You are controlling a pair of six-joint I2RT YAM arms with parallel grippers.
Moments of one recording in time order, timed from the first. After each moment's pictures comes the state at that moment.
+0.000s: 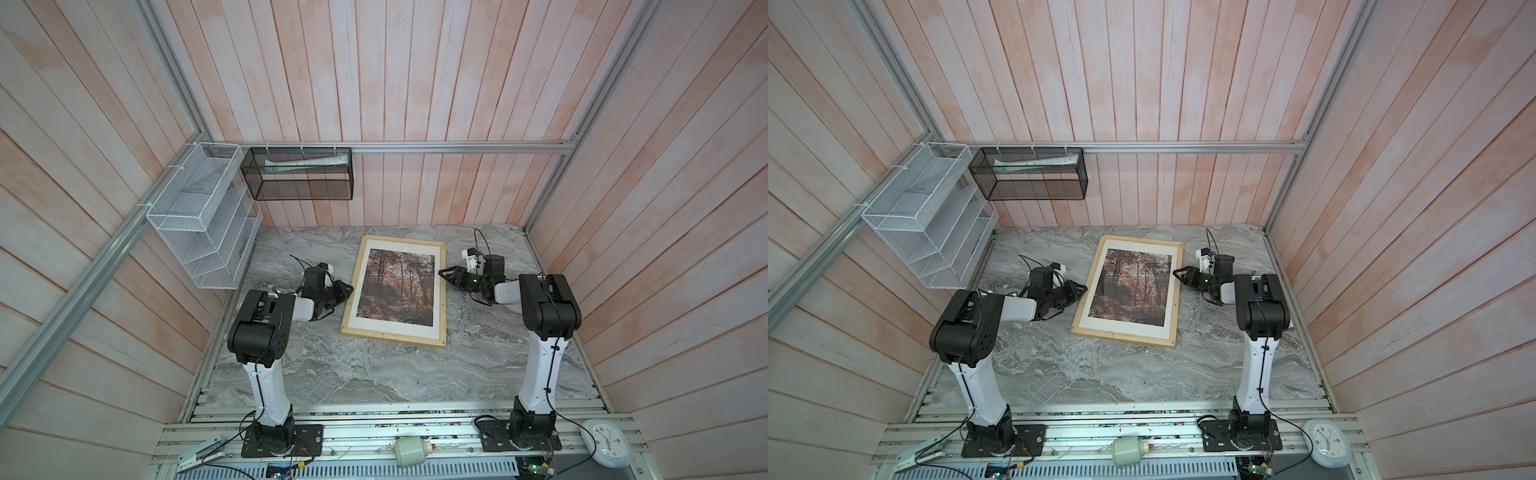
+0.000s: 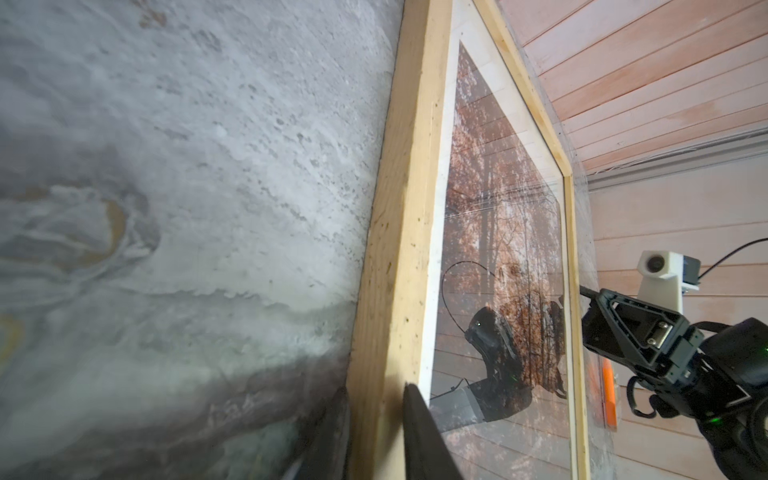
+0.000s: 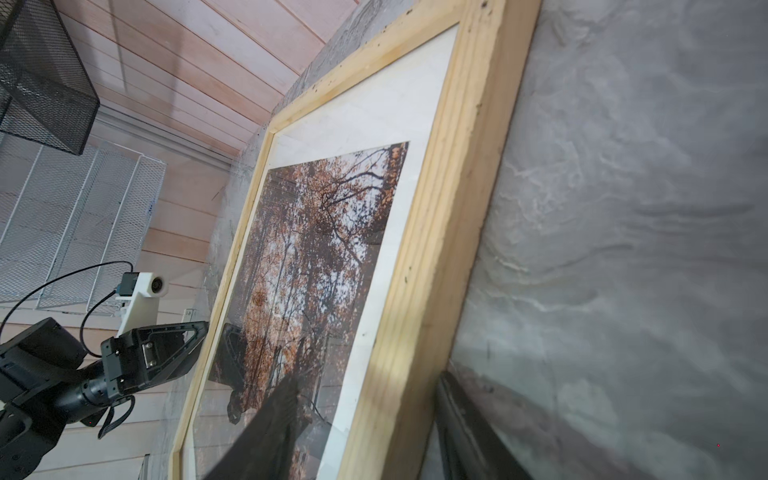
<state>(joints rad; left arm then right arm) -0.17 1.94 0.89 0.36 0.46 -0.68 0.05 2.18 1.13 0.46 -0.82 0.55</state>
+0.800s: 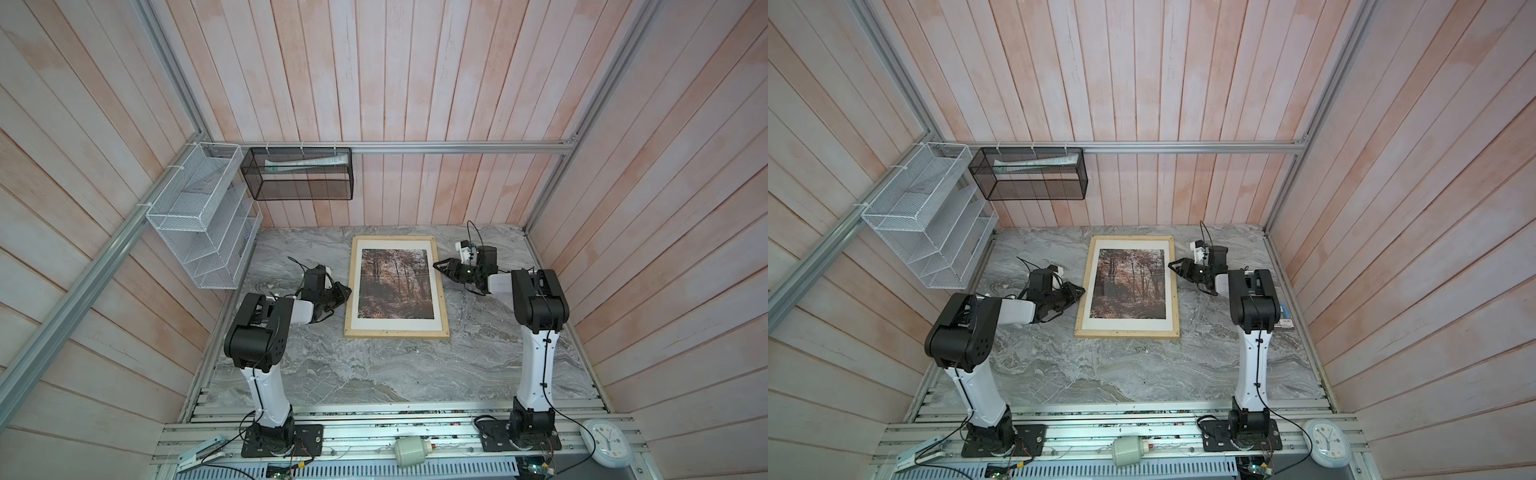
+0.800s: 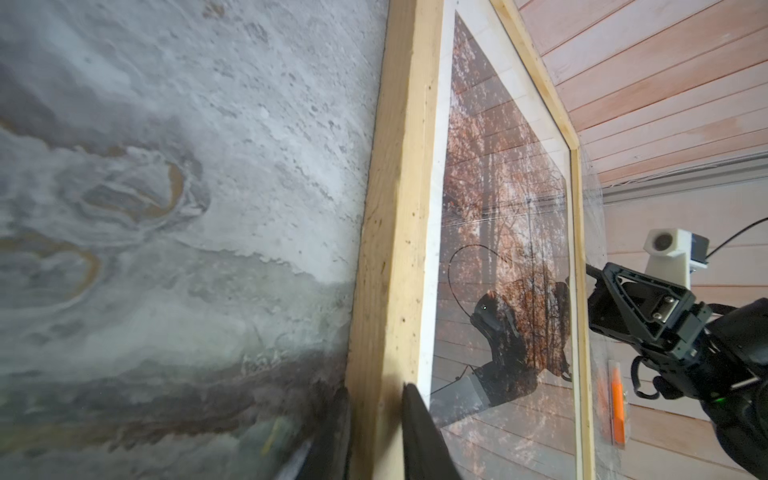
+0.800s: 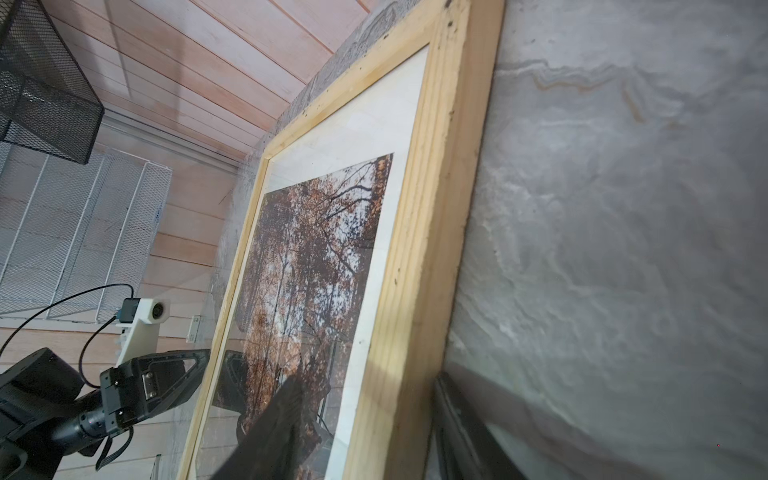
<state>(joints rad) -0.18 1.90 0.86 0.33 0.41 -0.70 0.08 2.28 1.32 0.38 -0.84 0.58</state>
